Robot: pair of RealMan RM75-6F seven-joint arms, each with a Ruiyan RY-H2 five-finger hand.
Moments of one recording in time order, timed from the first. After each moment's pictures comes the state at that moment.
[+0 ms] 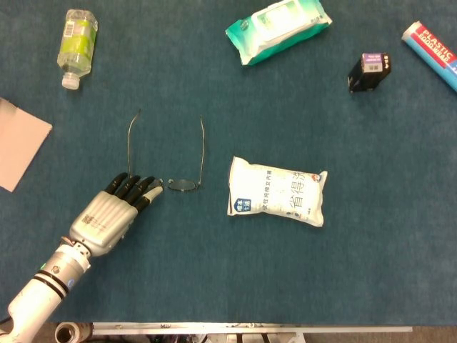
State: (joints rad) left arm -0.39 -1.38 0.16 -1.65 1.46 1.02 0.45; right arm 0.01 -1.04 0.13 -1.65 -1.44 1.57 0.05
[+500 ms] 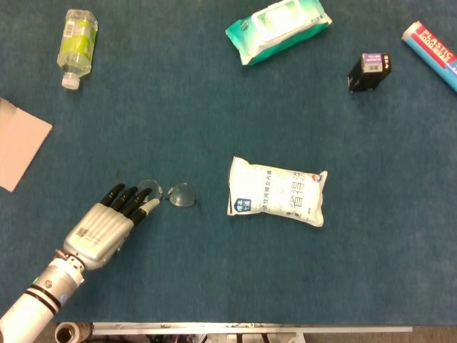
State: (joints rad) left arm -0.36 -1.33 0.21 -1.70 1.51 1.06 0.44; right arm 0.01 -1.04 0.13 -1.65 -1.45 1.57 0.04
